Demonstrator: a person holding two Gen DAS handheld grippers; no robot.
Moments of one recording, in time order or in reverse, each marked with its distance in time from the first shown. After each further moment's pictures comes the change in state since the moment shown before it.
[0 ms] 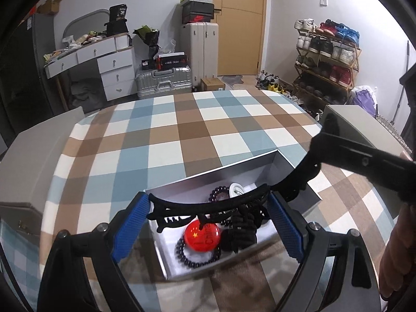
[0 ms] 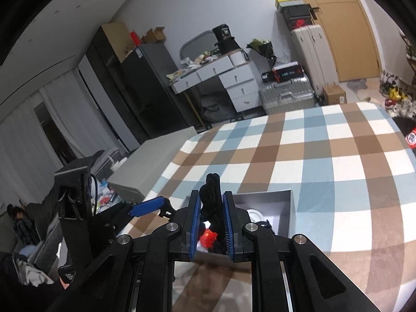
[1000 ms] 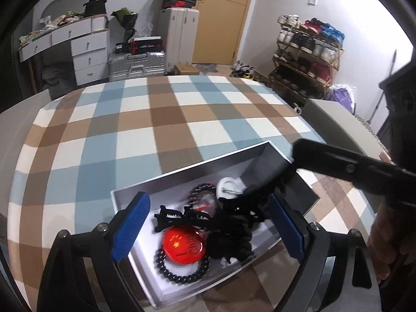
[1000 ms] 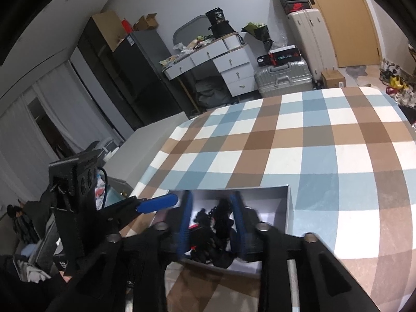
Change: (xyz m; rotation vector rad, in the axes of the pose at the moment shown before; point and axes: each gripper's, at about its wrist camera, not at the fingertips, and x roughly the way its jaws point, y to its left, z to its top) left arm 0.021 0.010 0.001 -0.033 0.070 -0.184; right arm 0.023 -0.017 0.000 0.033 0.071 -0.017
